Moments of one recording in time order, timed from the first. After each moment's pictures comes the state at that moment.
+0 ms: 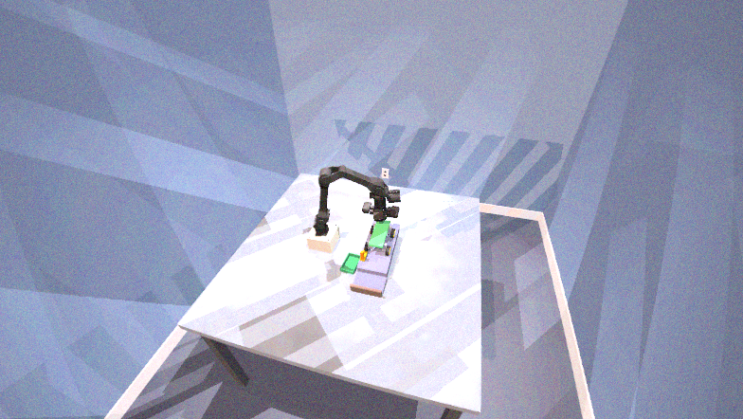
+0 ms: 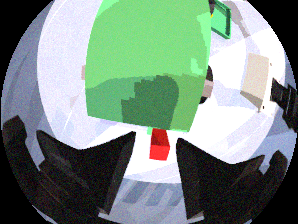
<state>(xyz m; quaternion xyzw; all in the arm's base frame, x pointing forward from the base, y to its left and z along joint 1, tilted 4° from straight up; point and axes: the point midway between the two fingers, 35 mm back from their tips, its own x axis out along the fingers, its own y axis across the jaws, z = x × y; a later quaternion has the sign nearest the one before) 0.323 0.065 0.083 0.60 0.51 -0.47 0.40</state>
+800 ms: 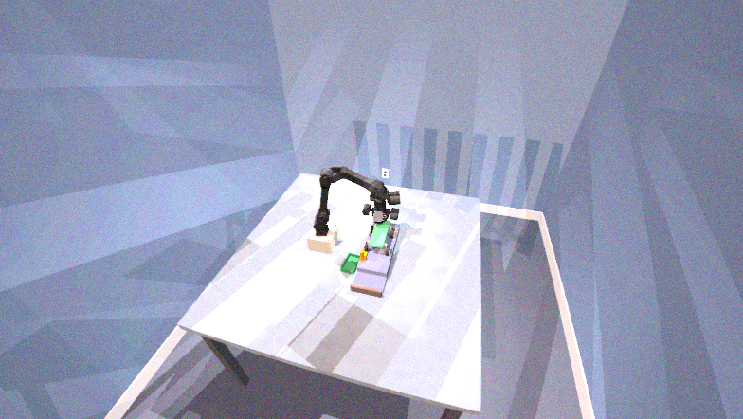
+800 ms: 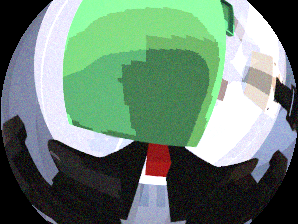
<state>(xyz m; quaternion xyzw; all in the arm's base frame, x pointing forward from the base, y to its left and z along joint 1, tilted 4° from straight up) 0.322 0.070 0.065 0.59 0.52 -0.47 0.40</state>
